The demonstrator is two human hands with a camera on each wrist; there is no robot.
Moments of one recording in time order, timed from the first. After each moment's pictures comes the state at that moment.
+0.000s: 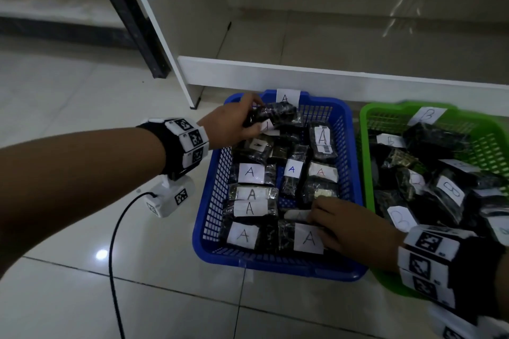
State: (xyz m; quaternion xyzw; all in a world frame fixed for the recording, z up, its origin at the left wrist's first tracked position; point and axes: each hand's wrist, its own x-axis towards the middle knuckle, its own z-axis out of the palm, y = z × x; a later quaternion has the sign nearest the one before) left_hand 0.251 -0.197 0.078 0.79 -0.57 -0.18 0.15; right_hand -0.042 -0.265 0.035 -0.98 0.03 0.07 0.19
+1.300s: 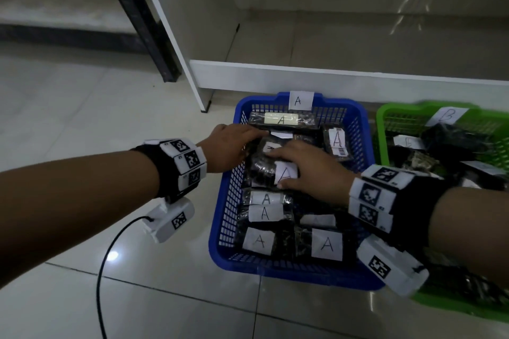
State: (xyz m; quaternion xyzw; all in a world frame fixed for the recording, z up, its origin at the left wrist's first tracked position) left_hand 0.264 -0.159 0.054 0.77 -0.62 -0.15 0.02; right_hand 0.073 -0.266 0.073 -0.93 0.15 0.05 0.32
